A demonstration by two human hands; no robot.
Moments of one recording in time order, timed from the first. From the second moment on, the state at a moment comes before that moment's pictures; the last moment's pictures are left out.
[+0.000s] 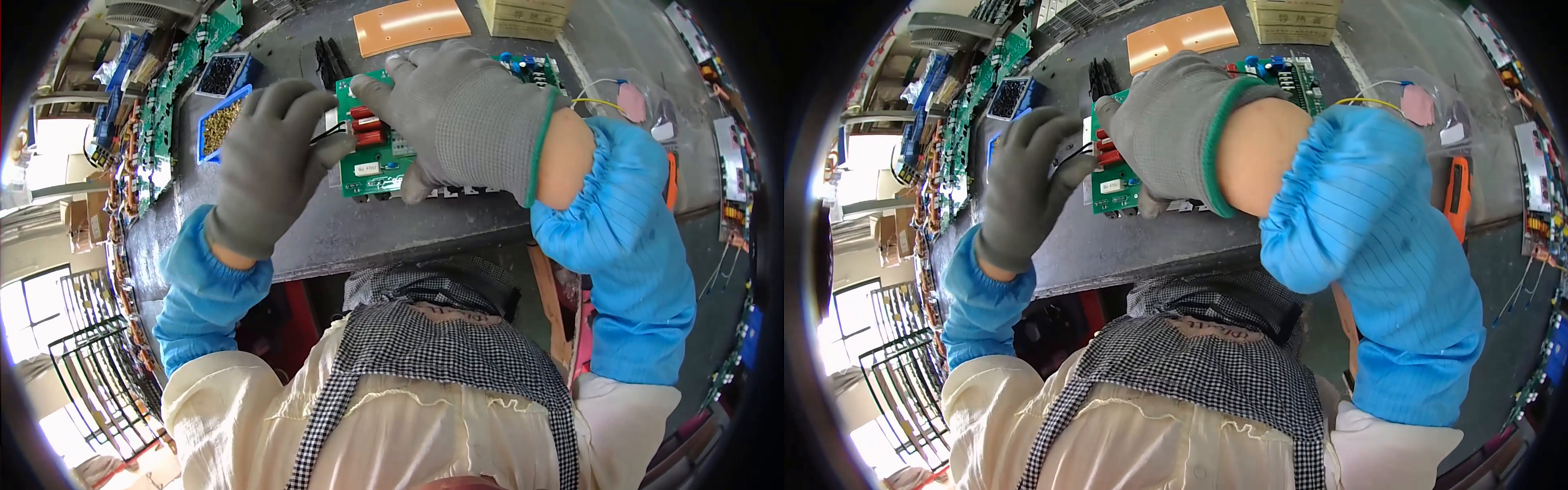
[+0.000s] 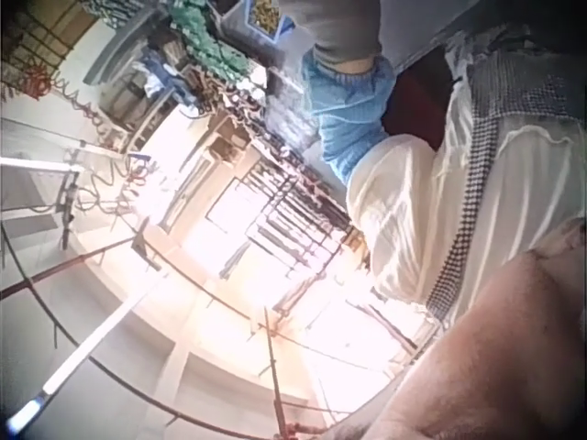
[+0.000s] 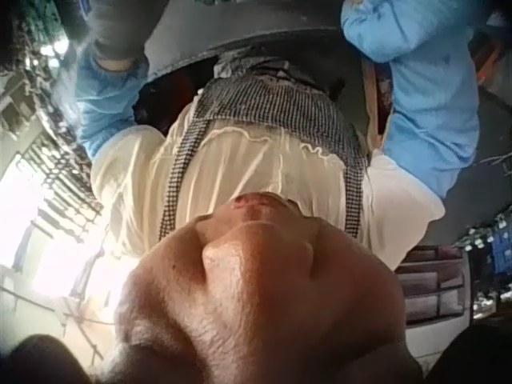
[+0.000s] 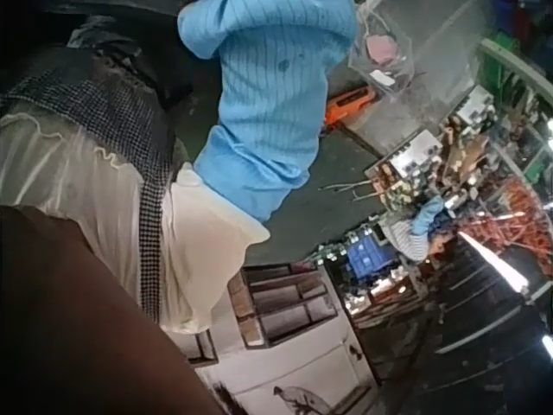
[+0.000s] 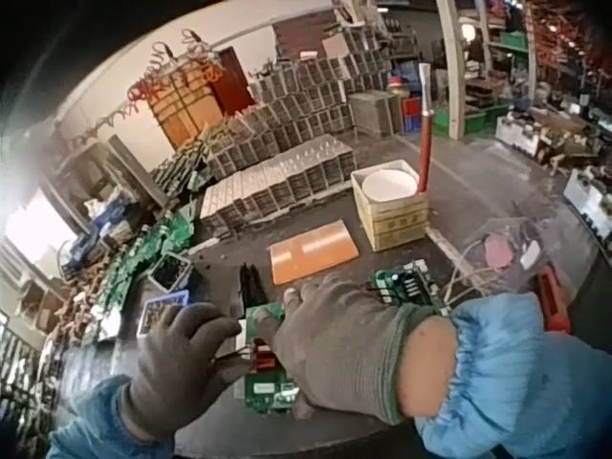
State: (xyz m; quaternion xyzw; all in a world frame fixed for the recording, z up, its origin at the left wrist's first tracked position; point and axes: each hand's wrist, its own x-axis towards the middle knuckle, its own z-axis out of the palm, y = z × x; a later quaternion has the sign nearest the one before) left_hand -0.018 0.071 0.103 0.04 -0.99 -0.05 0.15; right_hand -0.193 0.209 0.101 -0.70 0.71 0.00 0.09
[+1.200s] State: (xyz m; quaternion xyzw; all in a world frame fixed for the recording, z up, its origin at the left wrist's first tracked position) left_hand 0.043 0.002 0.023 0.02 -0.89 -0.40 0.20; right_hand -0.176 0.201 0.111 -0.66 0.74 0.09 0.10
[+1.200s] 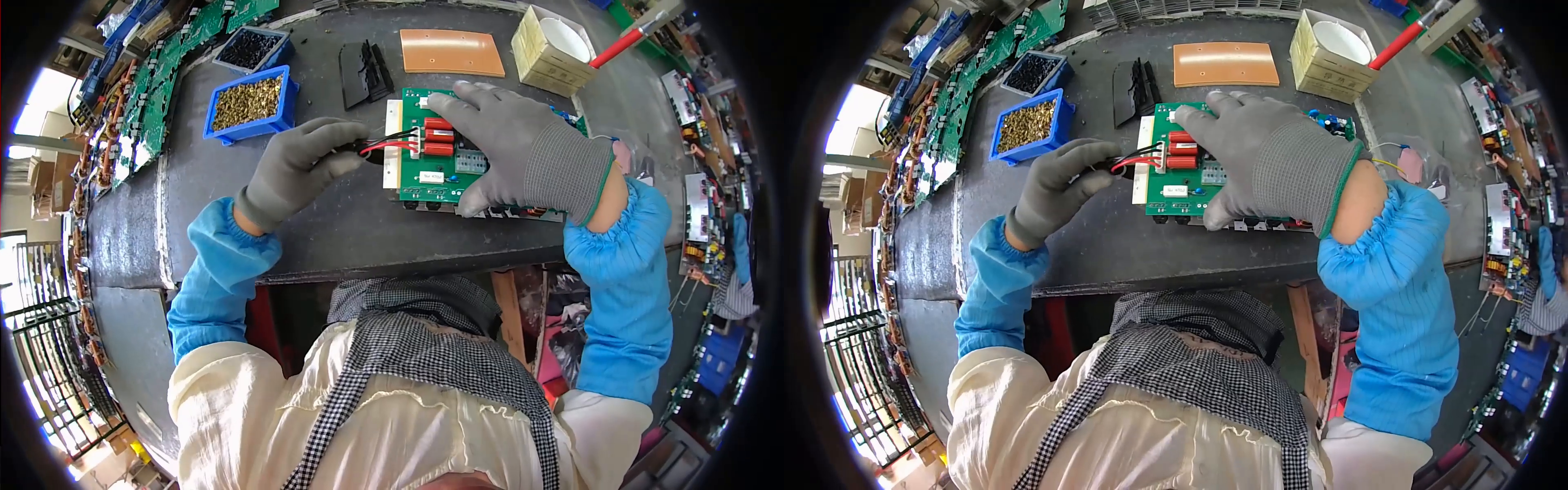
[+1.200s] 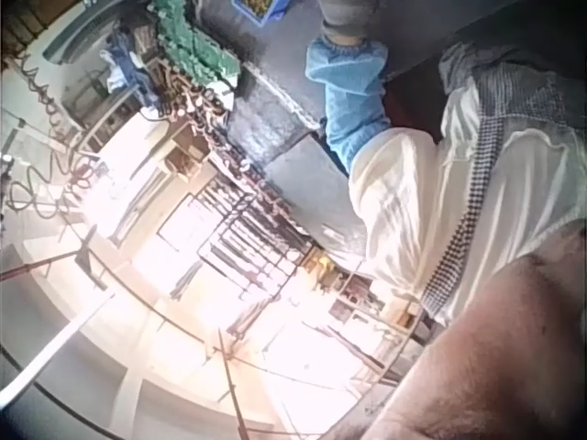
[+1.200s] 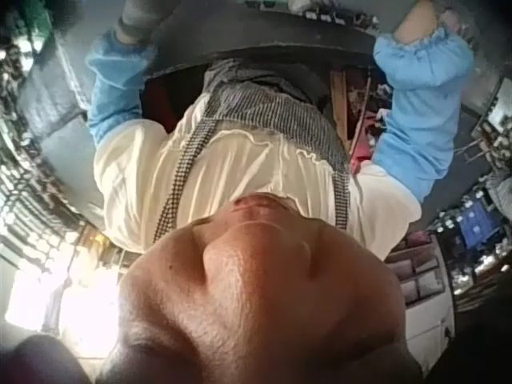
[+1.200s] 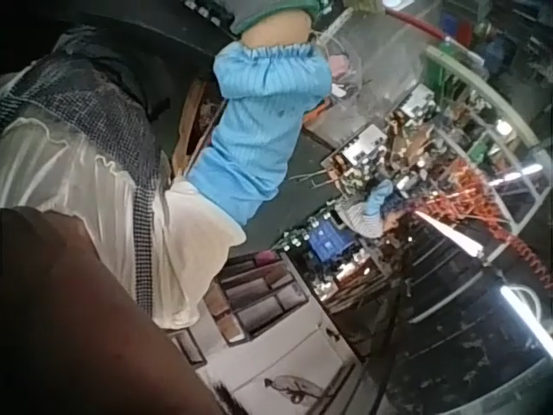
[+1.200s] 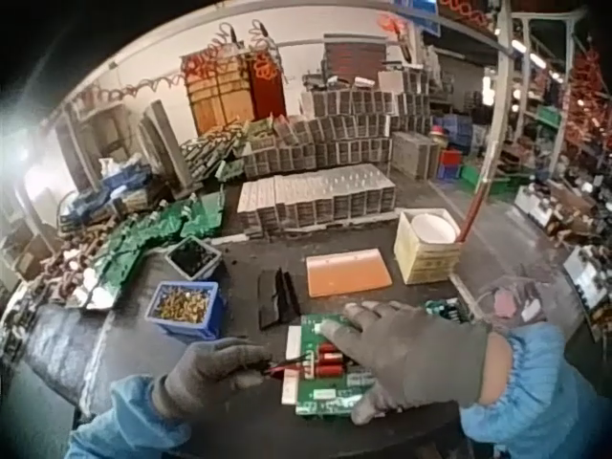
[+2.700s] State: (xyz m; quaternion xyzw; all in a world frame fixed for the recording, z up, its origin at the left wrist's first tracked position) left_hand 0.041 -0.147 0.038 0.33 -0.94 -0.04 0.00; right_hand -0.181 0.206 0.126 -0.72 0.68 0.06 0.11
